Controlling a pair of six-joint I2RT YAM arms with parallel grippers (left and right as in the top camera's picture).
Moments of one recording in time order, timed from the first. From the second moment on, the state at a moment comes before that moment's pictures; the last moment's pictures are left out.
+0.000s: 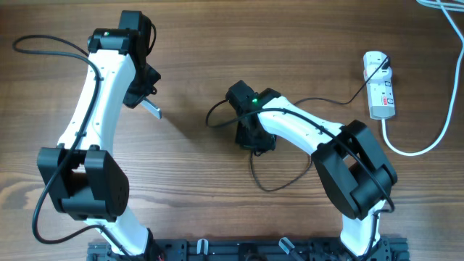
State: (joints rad) left arm -0.08 1.87 1.68 -1.30 -0.24 -0.94; right arm 0.66 2.02 1.33 -0.88 -0.09 0.81
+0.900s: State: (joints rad) left arm -0.08 1.87 1.68 -1.22 -0.14 -0.82; right arm 0.66 2.02 1.33 -0.87 -0.09 0.75
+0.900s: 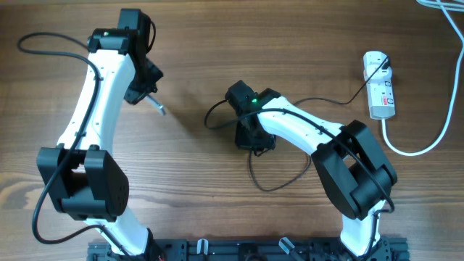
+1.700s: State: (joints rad) left arm -0.19 1.87 1.68 -0.88 0.97 -0.29; right arm 0.72 1.49 1.33 -0.88 -0.33 0.59
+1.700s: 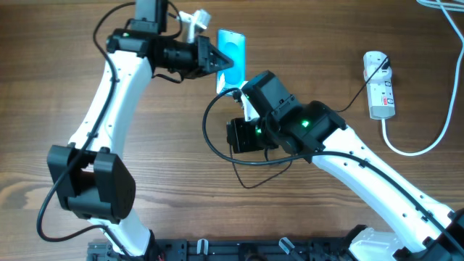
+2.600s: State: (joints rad) left arm -0.21 1.87 1.68 -0.89 1.00 -0.28; right arm 0.68 1.49 1.33 -0.78 -0.21 0.62
